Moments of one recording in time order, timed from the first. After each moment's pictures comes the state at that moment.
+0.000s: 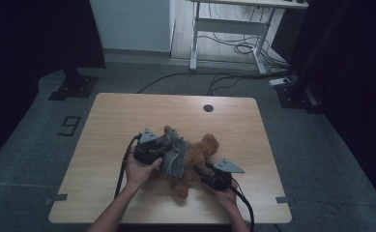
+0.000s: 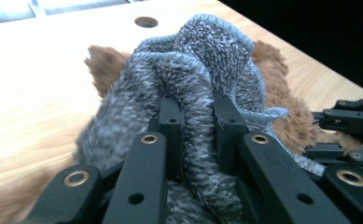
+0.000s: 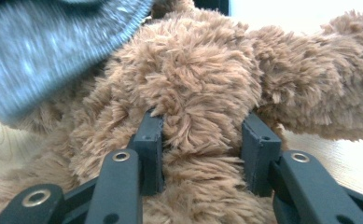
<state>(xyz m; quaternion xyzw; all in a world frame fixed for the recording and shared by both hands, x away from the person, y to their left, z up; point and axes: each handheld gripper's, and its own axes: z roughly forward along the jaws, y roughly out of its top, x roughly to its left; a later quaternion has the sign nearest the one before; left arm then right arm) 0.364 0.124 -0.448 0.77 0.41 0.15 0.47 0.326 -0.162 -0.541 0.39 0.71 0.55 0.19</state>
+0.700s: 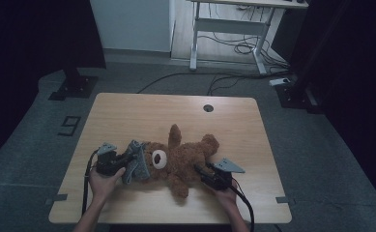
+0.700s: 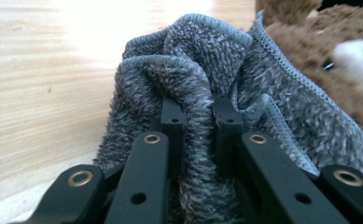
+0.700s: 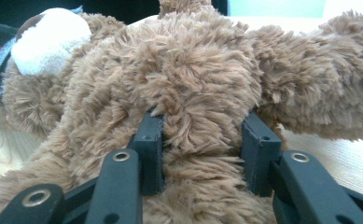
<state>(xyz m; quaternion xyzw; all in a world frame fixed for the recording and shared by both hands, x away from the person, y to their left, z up) 0.345 0.233 -0.504 0.72 0.50 0.14 0.45 0.327 -0.163 -0.542 0.39 0.71 0.55 0.18</state>
